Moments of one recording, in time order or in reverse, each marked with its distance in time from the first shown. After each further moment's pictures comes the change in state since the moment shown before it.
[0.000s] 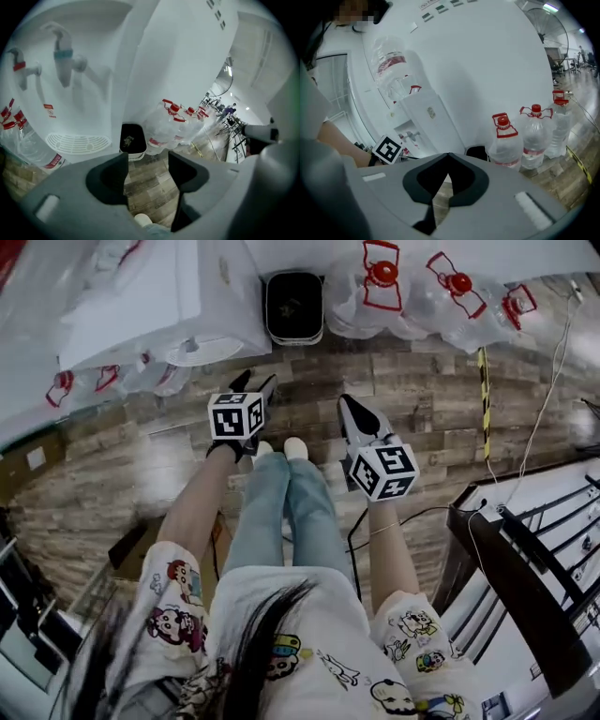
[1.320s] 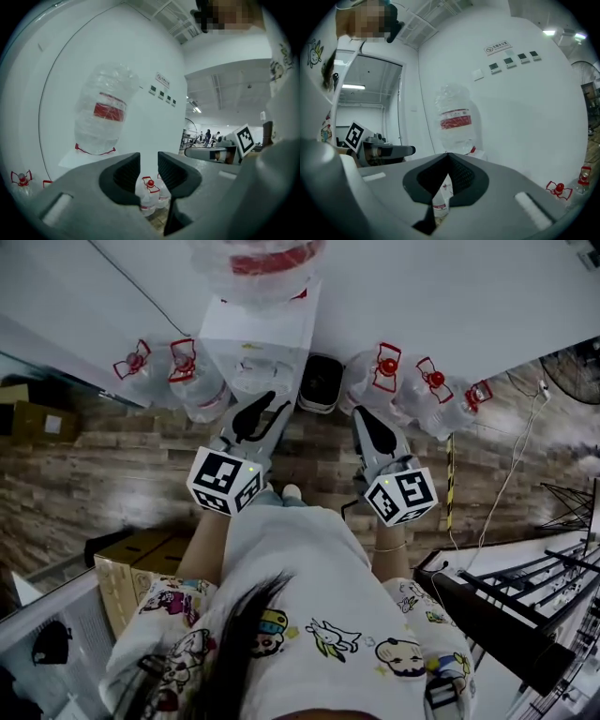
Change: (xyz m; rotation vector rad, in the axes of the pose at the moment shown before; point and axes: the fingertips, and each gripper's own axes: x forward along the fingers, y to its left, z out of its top) left arm -0.442 -0.128 0.147 0.246 -0.767 -0.112; right arm -0.171 0.260 0.205 -0.410 -0.358 0.267
